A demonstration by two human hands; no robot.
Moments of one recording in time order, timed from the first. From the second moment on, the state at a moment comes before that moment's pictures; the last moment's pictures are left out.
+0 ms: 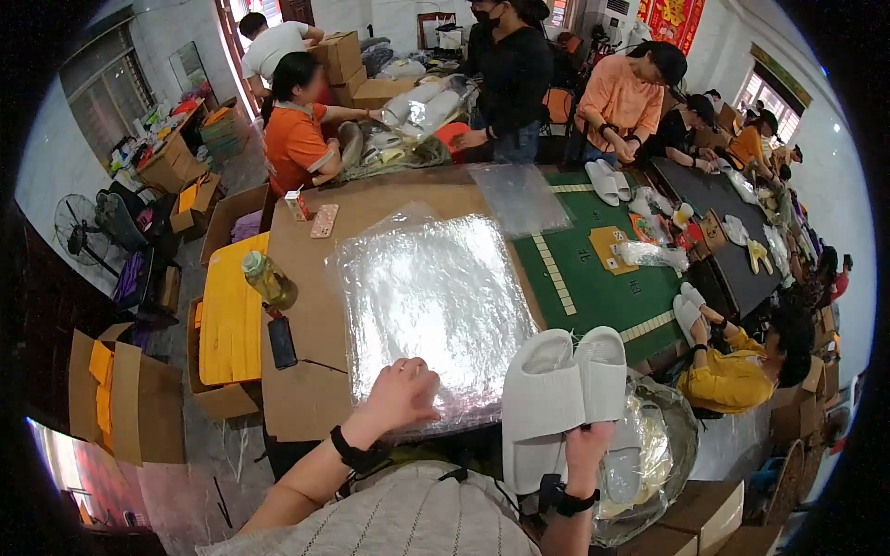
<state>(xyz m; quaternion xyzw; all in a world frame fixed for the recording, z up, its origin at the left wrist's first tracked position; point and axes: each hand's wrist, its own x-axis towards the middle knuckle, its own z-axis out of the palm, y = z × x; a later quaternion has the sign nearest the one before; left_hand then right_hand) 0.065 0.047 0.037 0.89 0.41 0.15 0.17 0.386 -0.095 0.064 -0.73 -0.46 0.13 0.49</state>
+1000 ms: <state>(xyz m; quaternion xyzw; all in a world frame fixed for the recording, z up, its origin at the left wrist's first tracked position) 0.091 0.053 0.054 0.68 0.53 0.36 0.36 0.355 -0.103 0.062 -0.60 -0.75 0.15 0.23</state>
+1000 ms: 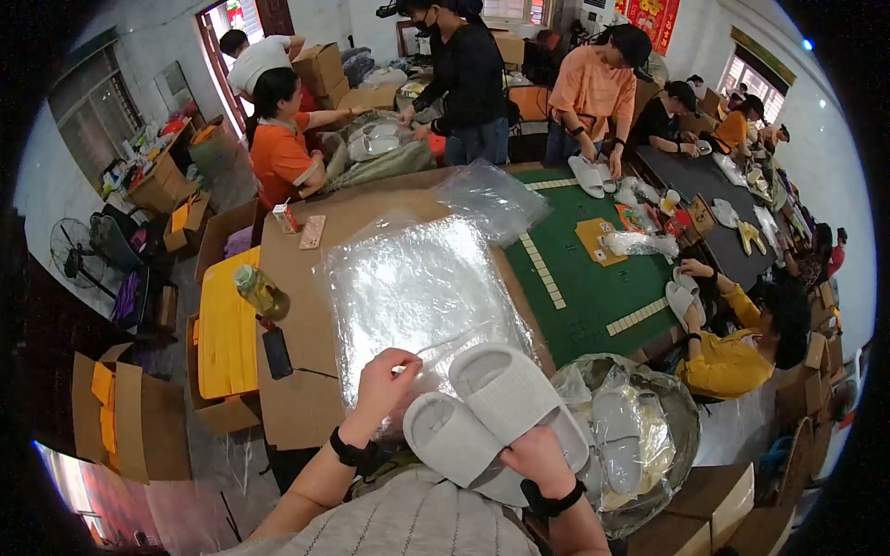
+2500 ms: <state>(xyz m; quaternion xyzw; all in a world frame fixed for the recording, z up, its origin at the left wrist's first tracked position) 0.106 0.043 0.047 0.67 0.50 0.35 0.42 0.359 -0.099 0.034 -0.62 -0.73 0.19 0.22</state>
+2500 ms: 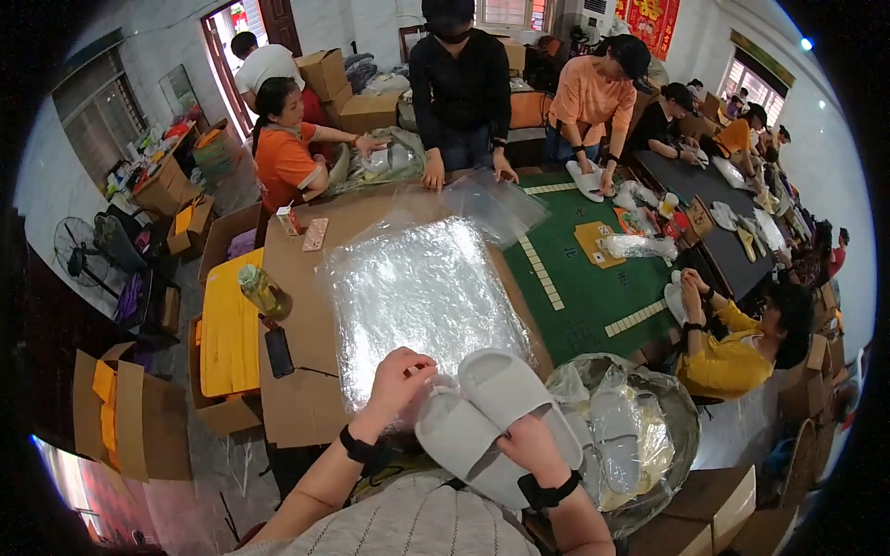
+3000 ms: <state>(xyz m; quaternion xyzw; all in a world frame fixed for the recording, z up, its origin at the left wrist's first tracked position) 0.117 0.027 0.054 0.69 0.48 0.44 0.32 0.329 -0.071 0.038 -0.71 -0.65 0.20 0.18</state>
